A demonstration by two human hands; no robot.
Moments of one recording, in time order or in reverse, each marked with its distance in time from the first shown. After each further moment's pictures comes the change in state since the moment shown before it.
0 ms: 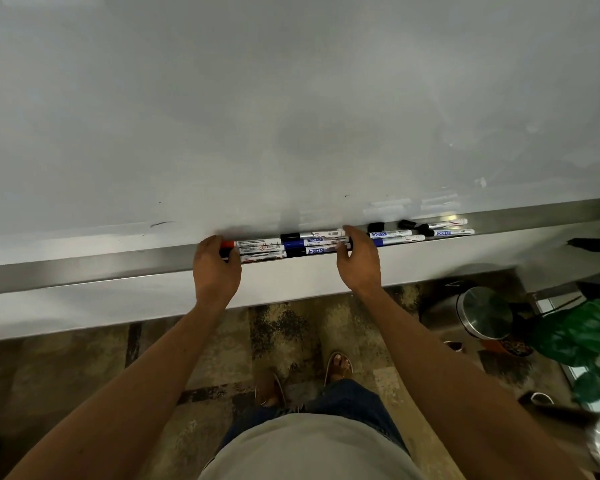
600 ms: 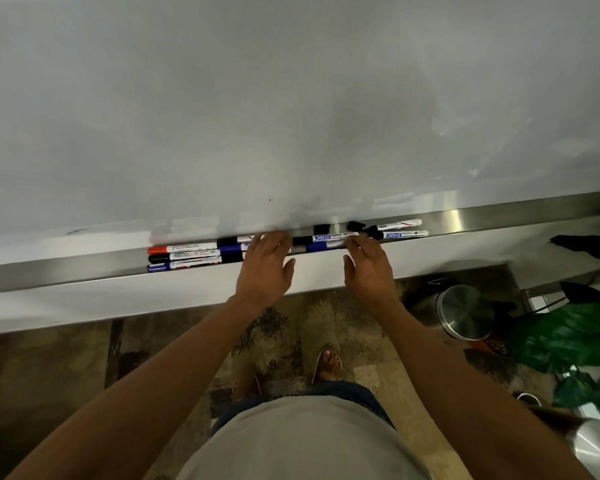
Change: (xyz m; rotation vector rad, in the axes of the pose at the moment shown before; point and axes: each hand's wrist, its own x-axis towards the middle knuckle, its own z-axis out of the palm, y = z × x) left_hand -0.052 0.122 0.140 0.340 -0.216 0.640; right_hand 0.026 0.117 -0.099 -0.369 -0.031 -0.326
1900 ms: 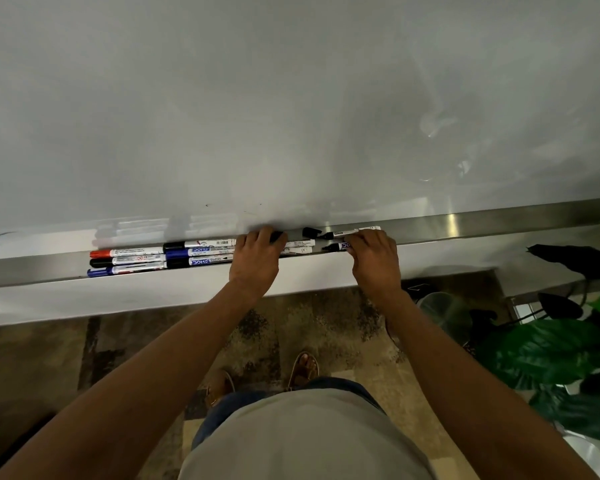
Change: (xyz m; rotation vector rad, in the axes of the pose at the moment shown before) left_hand 0.059 0.065 0.042 0.304 -0.155 -0.097; right_hand 0.029 0.099 -0.040 -0.133 -0.031 -0.033
